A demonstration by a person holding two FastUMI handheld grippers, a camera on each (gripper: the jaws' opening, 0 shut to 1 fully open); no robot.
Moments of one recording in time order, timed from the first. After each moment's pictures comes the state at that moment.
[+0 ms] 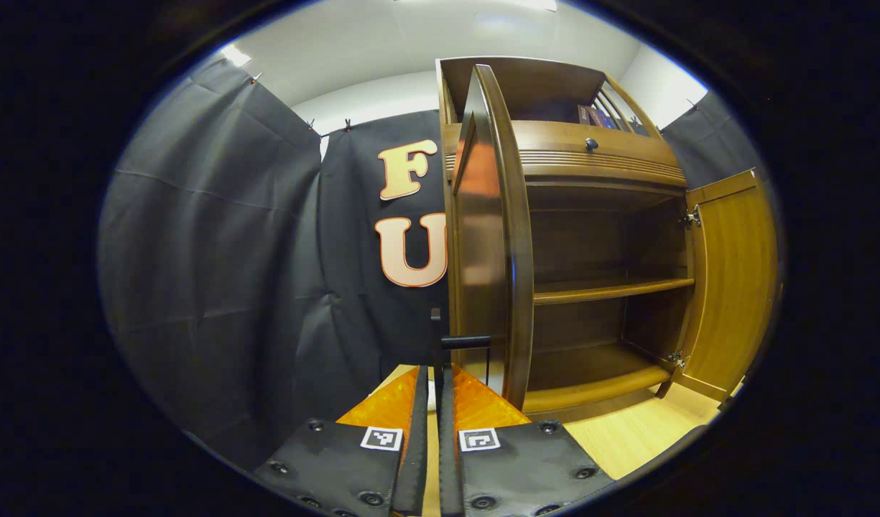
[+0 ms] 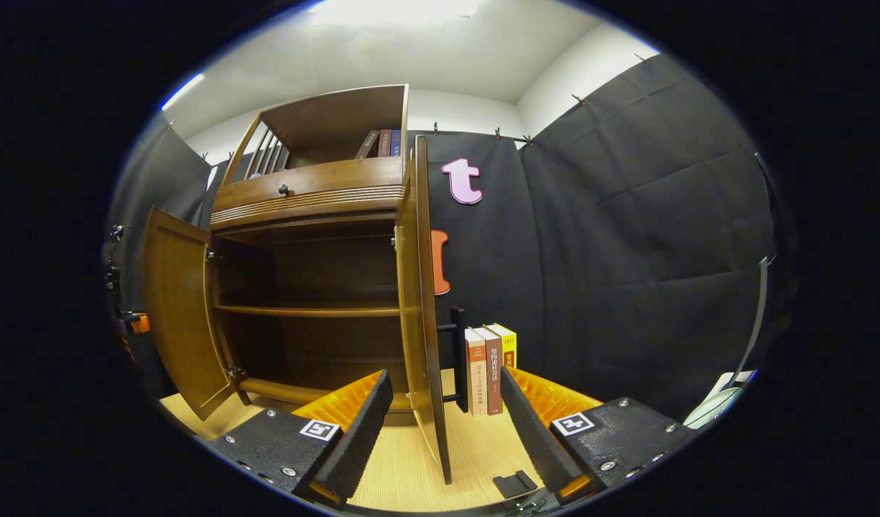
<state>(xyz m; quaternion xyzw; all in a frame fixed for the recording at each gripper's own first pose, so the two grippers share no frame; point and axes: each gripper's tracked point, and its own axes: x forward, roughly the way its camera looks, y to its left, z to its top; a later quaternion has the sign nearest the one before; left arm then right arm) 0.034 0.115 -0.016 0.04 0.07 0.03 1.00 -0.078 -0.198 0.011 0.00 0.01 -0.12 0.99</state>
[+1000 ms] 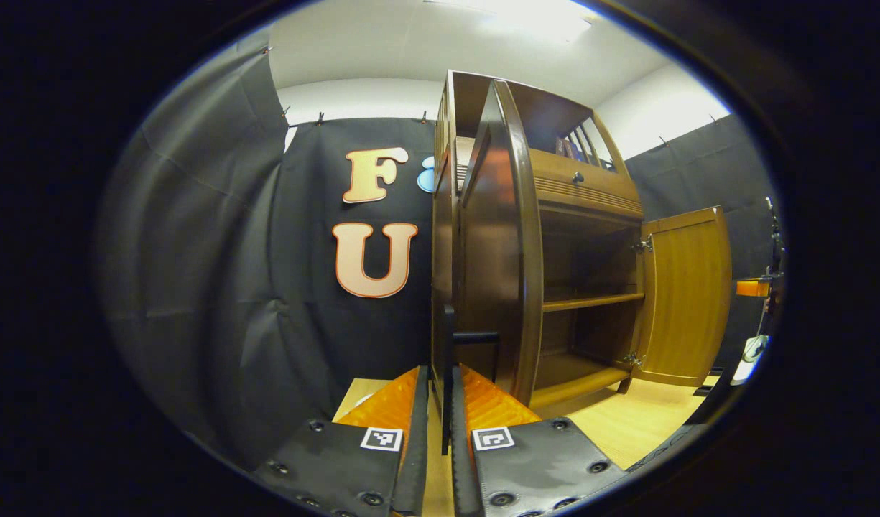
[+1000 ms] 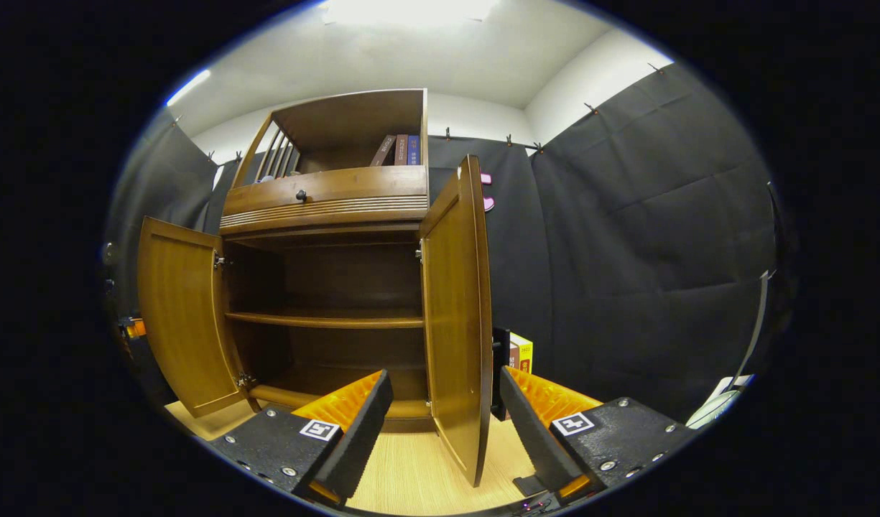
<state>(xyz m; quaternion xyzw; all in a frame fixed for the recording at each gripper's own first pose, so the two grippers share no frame) 0.036 0.195 -0.025 0.00 0.05 -0.11 0.99 -0.064 -0.152 0.035 0.00 0.00 -0.11 0.99</state>
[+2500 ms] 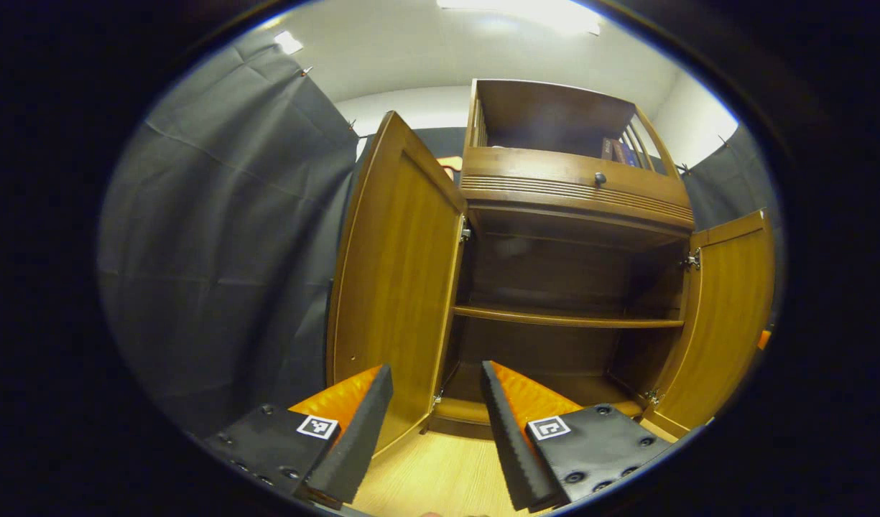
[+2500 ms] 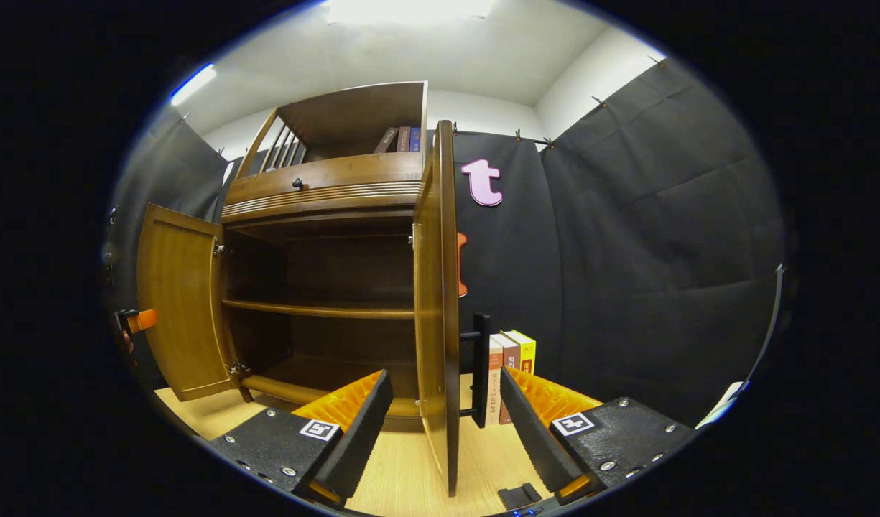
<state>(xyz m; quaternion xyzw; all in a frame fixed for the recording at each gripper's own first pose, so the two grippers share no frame) -0.010 0.069 -0.015 -0.02 0.03 0.08 1.00 -0.047 -0.195 0.008 -0.01 0.01 -0.08 1.00</state>
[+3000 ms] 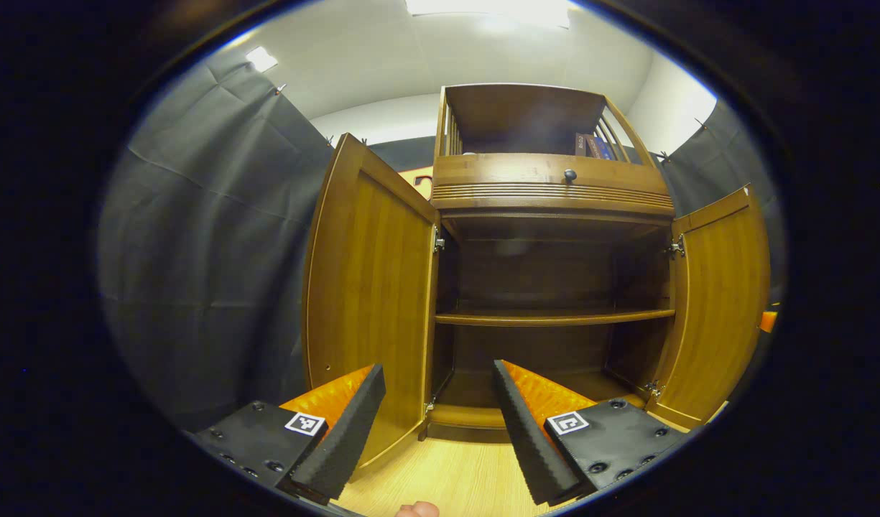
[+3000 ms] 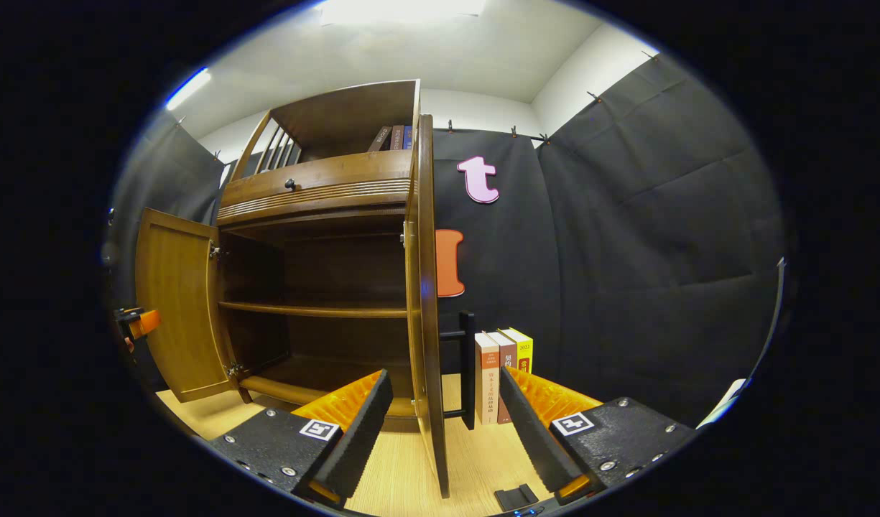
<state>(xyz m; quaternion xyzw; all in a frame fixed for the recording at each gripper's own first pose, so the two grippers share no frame) -0.011 0.041 -0.004 0.02 0.02 0.07 1.00 -0.040 -0.208 0.008 0.00 0.01 -0.08 1.00</state>
